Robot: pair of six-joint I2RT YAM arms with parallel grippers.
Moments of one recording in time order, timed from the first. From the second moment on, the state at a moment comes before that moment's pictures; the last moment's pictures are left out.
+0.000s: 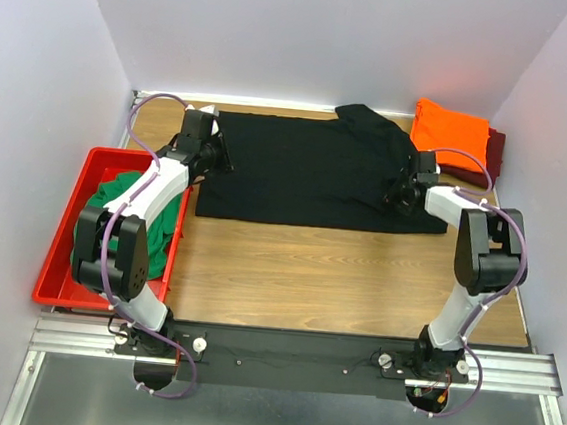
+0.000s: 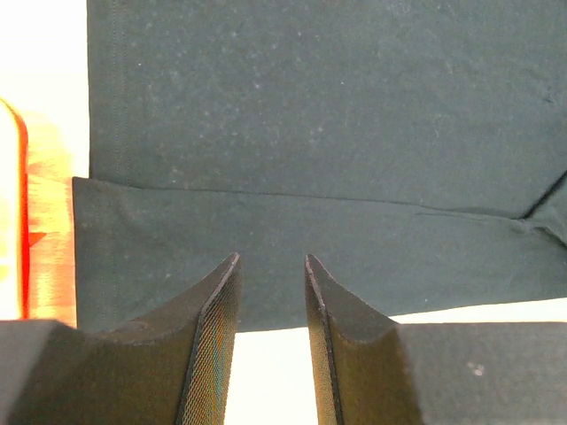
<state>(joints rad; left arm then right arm) -0.18 1.59 1.19 -0.34 0.11 -0.46 0.11 1.84 1.10 -0.18 0.00 0.60</state>
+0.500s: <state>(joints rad) -0.18 1.59 1.17 -0.34 0.11 -0.45 0.12 1.90 1.24 -0.16 -0.06 0.61</state>
